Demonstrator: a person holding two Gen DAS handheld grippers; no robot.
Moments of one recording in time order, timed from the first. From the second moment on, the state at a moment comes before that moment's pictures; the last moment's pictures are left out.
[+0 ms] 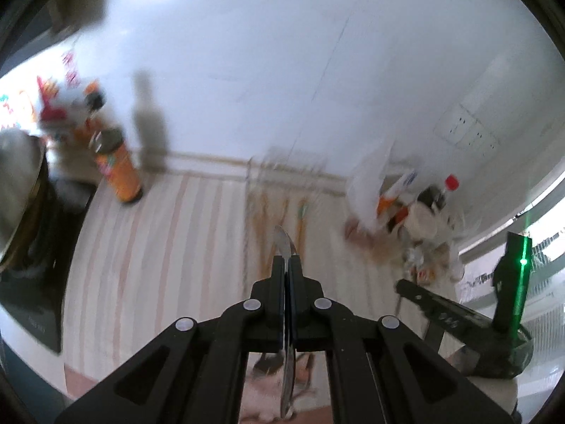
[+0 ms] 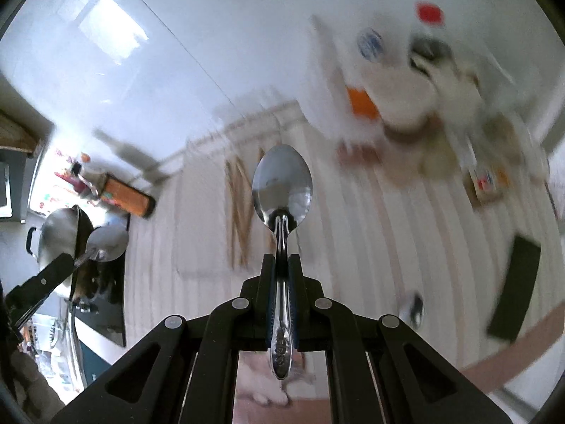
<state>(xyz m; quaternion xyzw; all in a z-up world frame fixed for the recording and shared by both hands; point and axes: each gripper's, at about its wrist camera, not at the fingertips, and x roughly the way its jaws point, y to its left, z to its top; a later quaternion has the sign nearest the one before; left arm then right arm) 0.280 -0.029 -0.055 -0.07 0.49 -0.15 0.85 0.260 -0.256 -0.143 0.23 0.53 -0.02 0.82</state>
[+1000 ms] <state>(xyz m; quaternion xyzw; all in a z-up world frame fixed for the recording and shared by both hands) 0.285 -0.073 -0.134 0.03 0.50 -0.01 0.87 0.226 -0.329 -0.183 0.21 0.53 -0.09 0.81</state>
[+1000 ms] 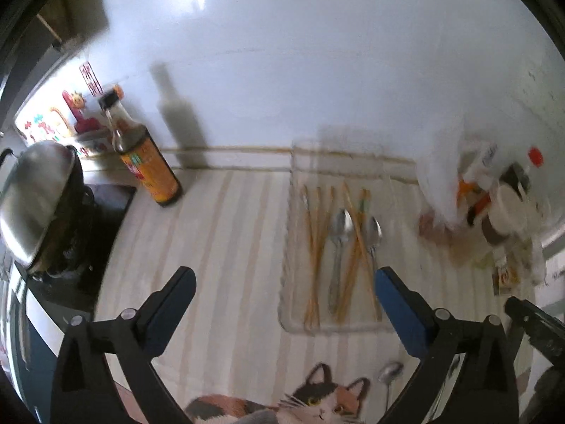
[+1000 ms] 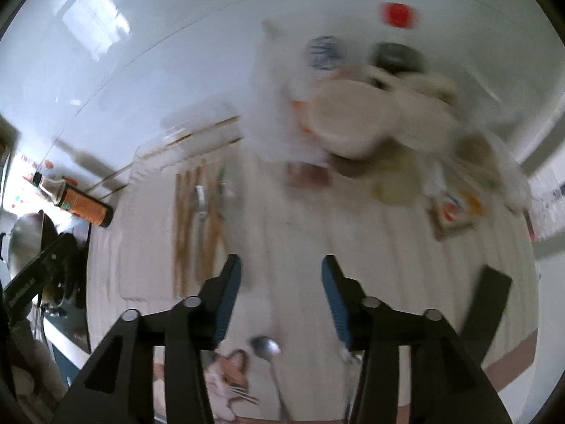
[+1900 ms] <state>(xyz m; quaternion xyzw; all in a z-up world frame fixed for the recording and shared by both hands) 0.191 -0.165 -0.297 0.06 0.67 -0.06 0.74 0.123 -0.336 -0.324 0.11 0.65 -0.14 0.74</state>
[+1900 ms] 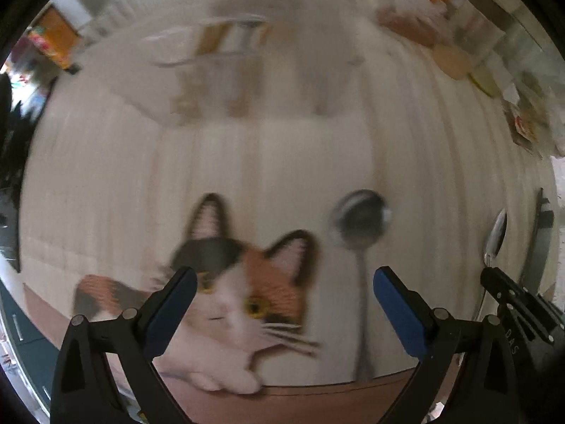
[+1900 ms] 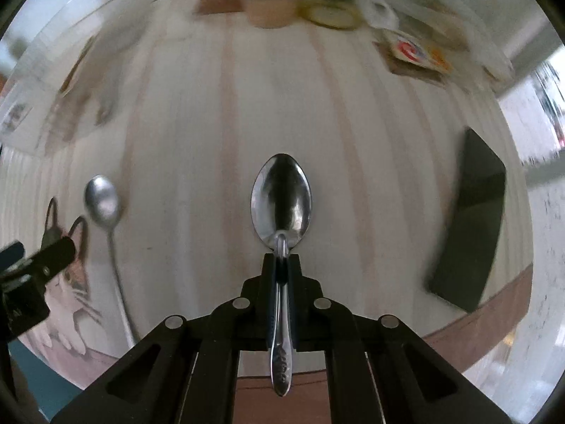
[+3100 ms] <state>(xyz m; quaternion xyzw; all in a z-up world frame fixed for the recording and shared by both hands) 0.197 -0.208 -0.248 0.09 0.61 -0.13 0.78 0.124 -0.373 -0.288 0.18 0.61 -0.14 0.75</state>
